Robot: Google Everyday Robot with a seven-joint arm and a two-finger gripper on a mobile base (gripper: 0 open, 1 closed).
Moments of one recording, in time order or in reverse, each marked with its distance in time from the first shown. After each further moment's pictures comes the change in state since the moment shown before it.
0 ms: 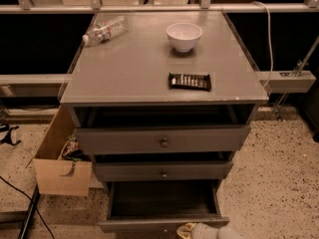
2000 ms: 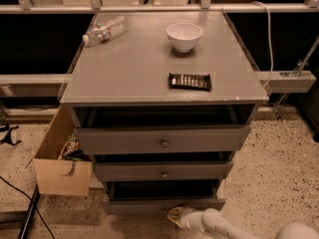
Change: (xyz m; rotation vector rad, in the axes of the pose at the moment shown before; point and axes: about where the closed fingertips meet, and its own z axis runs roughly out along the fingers) arm -0.024 -0.051 0.071 0.015 -0.011 -0.103
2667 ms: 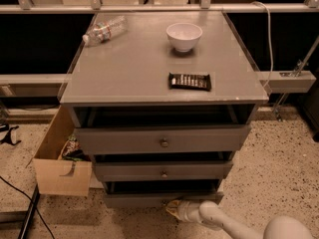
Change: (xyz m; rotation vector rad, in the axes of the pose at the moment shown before) arm -0.007 -0.029 0.023 0.006 -0.004 -0.063
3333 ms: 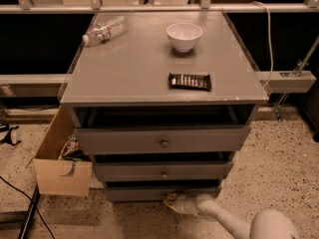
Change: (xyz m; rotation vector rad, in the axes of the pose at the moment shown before) arm -0.003 -0.028 0.027 0.002 0.003 -0.035
